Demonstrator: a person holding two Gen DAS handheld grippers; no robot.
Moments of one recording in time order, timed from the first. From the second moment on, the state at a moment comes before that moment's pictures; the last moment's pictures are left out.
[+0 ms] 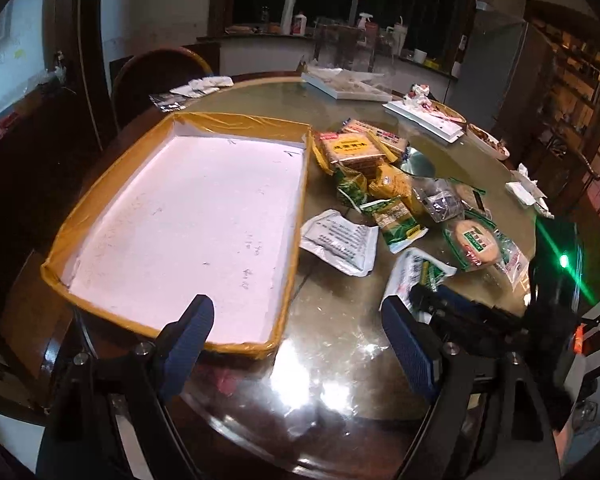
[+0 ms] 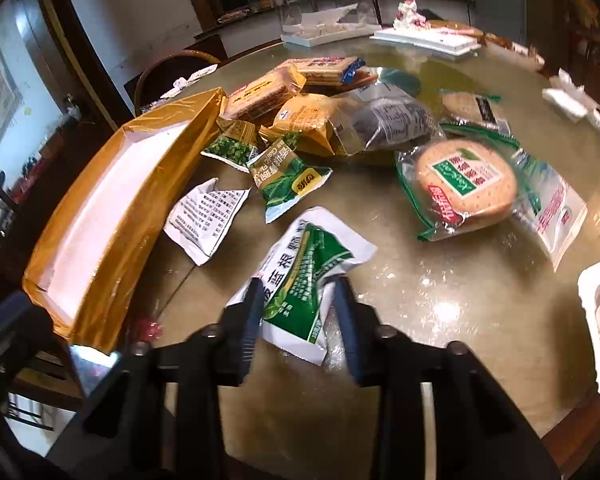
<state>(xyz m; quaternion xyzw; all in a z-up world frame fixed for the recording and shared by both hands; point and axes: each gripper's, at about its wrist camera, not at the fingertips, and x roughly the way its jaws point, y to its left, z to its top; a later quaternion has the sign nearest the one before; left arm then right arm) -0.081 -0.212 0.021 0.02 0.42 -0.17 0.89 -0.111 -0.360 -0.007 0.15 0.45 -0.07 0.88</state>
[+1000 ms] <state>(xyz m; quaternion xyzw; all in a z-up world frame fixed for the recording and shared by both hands) -0.052 -0.271 -0.015 0.06 0.51 -0.26 0.82 -0.149 -0.400 -0.002 0.19 0.43 -0.04 0.88</state>
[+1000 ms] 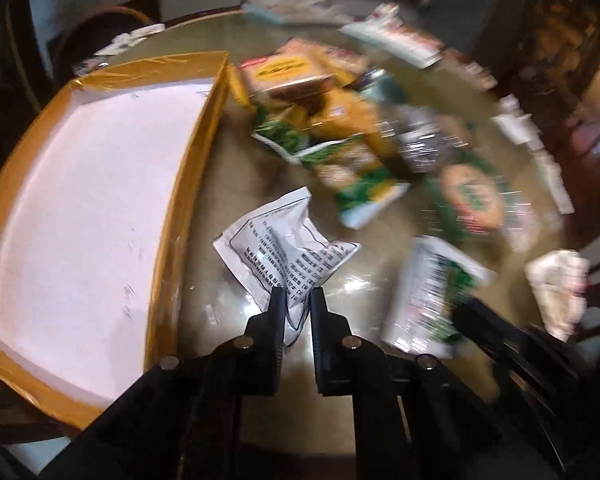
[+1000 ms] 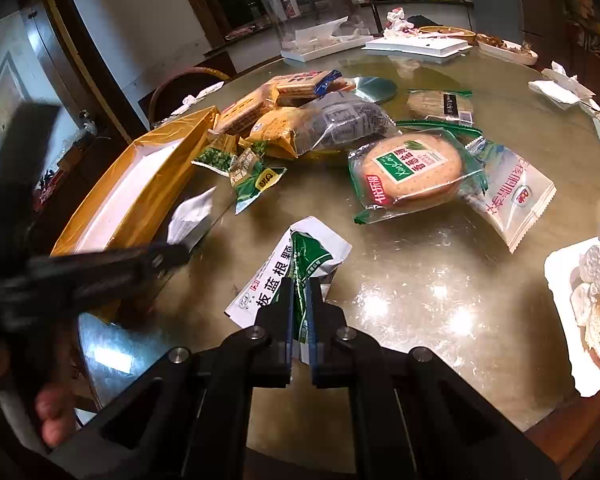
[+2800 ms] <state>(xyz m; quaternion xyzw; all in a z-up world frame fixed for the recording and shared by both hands) -0.046 -0.149 0.064 -0.09 0.38 -0.20 0.90 -0.127 -0.317 0.086 0.14 0.33 0.09 0.93</state>
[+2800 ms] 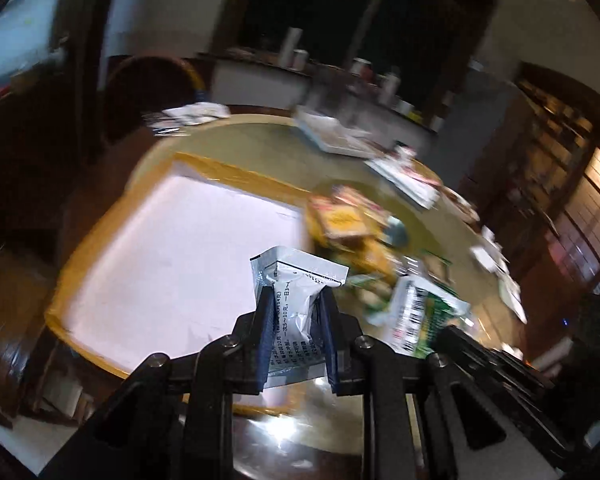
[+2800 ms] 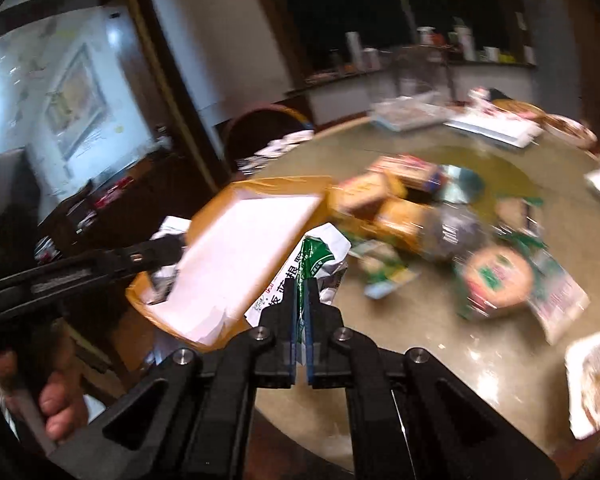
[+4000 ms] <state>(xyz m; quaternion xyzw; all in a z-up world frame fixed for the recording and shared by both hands) -0.055 -0.199 0.039 -0.07 0.41 -0.27 0.87 -0.147 -0.363 0.038 0.20 0.37 0.05 0.91</state>
